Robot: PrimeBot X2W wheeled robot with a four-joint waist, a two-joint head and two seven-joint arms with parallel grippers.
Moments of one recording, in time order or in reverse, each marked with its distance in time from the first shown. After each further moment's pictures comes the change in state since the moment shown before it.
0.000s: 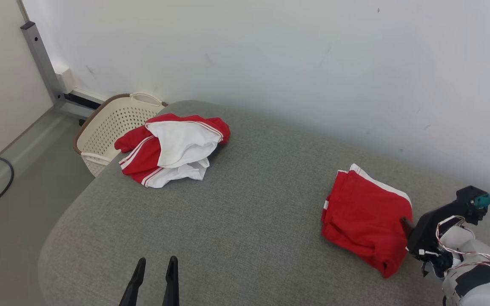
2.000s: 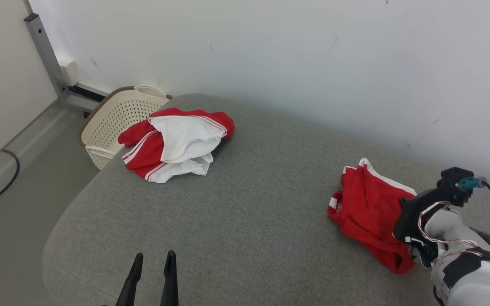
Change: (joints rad) left arm 0.003 -0.003 -0.004 -0.048 -0.006 0.036 -0.002; right arm -0.074 0.014 0.332 0.002 0.201 0.000 -0.138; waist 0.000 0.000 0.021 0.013
